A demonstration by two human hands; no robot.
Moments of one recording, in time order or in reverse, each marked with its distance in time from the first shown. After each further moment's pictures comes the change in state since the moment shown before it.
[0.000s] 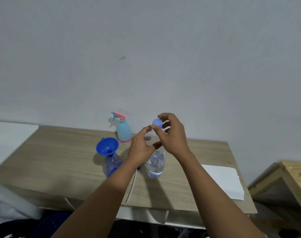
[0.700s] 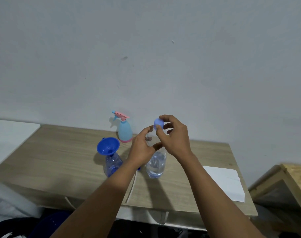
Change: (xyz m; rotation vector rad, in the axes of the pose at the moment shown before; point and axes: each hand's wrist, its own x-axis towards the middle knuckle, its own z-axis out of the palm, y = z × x) left_hand 0.002 -0.005 0.002 0.014 0.004 -0.008; right_hand -0.003 -0.003 -0.003 -0.031 0.043 -0.013
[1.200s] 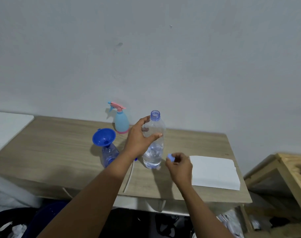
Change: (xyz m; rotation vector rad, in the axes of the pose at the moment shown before) left_hand -0.002 -0.002 0.000 -0.047 0.024 0.015; right_hand -0.103 0.120 0.015 0.045 0.148 0.536
